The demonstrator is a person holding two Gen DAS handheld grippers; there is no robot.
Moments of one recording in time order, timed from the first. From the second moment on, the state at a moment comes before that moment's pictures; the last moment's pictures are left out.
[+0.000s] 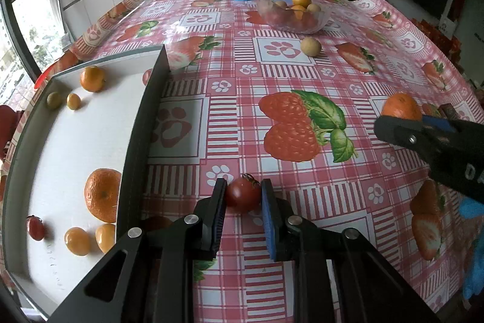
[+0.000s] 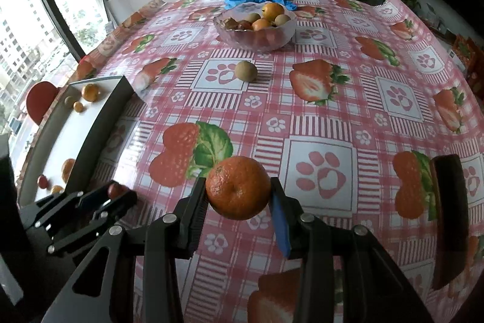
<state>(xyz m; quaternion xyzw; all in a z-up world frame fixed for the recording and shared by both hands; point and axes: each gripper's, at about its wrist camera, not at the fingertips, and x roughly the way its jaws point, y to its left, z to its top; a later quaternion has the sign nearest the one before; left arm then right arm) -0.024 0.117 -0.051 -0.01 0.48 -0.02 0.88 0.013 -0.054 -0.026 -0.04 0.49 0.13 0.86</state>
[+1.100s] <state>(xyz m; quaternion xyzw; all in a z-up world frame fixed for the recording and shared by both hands) -0.064 0.151 0.001 -0.04 0.46 -0.04 0.89 -0.052 -0.128 -0.024 -0.01 0.48 0.10 0.87</state>
